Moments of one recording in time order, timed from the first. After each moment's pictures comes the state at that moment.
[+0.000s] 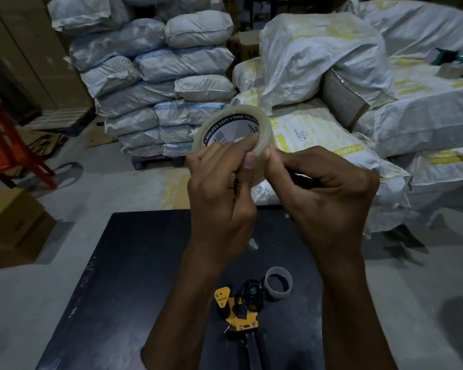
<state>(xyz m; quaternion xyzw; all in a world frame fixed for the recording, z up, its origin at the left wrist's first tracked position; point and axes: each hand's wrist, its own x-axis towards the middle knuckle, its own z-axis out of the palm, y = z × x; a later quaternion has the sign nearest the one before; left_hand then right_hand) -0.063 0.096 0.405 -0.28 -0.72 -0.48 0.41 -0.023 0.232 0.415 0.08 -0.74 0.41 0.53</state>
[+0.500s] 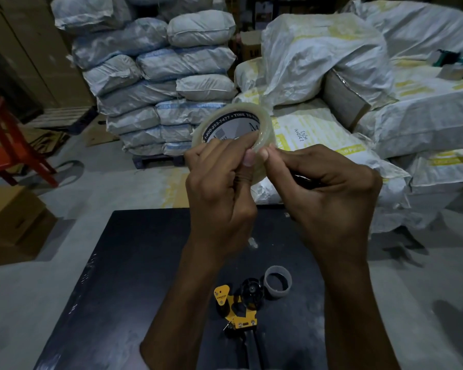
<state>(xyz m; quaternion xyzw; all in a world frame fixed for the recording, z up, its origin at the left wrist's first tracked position) -0.061 0.094 0.405 -0.28 -0.72 -0.47 0.43 -0.013 0.229 0.421 0.07 -0.74 0.42 0.51</state>
